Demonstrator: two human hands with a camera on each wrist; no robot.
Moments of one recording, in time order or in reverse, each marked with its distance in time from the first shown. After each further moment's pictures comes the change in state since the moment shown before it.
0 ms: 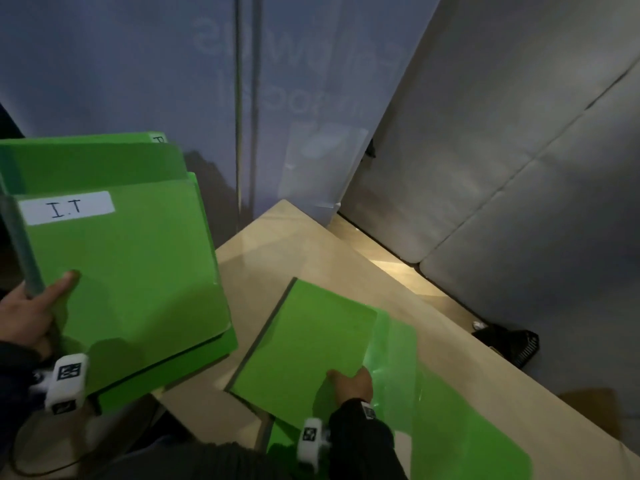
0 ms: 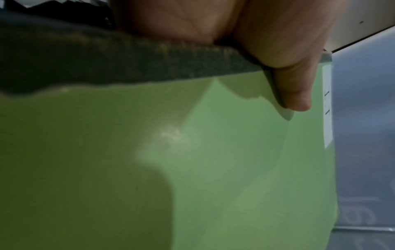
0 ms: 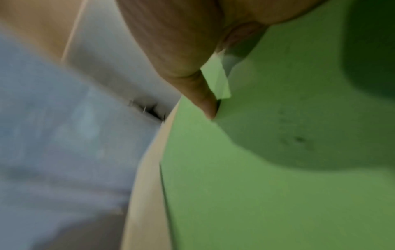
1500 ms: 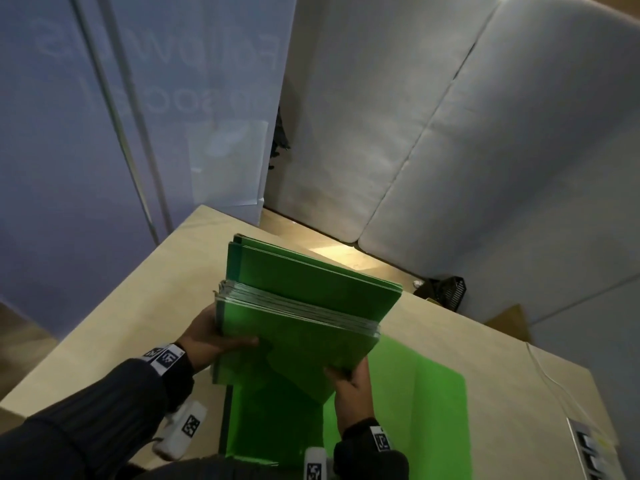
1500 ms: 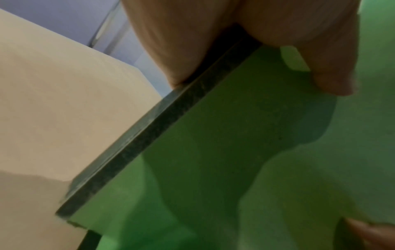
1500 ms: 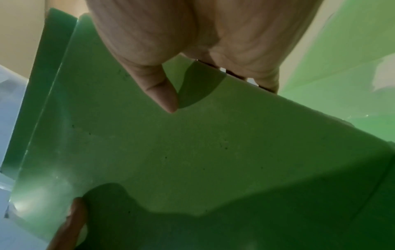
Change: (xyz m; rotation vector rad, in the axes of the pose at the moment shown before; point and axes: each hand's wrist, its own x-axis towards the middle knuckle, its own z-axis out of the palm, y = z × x) left_hand -0.273 -0.024 0.278 0.340 -1.167 0.149; right_hand -0.066 0.042 -0.095 0.595 -0.076 -0.421
